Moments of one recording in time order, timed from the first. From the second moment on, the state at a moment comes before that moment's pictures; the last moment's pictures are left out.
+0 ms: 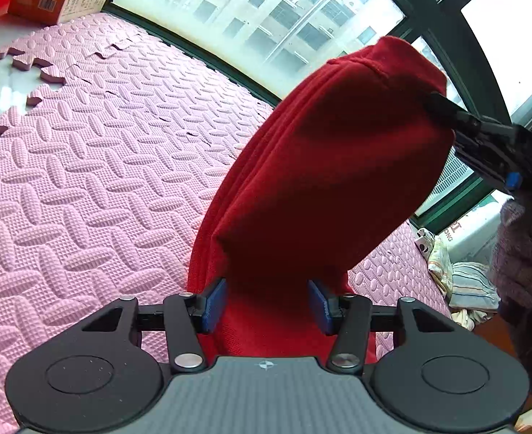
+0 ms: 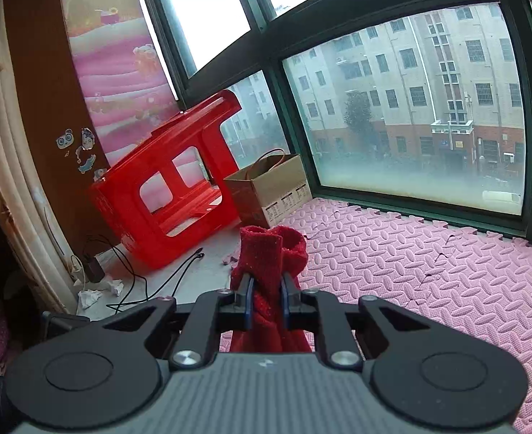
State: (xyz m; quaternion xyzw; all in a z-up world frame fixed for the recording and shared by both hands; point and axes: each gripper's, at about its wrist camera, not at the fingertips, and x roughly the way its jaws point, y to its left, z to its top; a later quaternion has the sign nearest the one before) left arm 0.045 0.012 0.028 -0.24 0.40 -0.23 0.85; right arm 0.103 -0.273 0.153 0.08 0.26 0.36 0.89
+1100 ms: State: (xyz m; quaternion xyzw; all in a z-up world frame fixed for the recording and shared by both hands) left arm -0.072 0.060 0.092 -0.23 0.33 -0.19 0.89; right arm -0.151 -0.277 0.093 -0.08 0.29 0.47 0.83
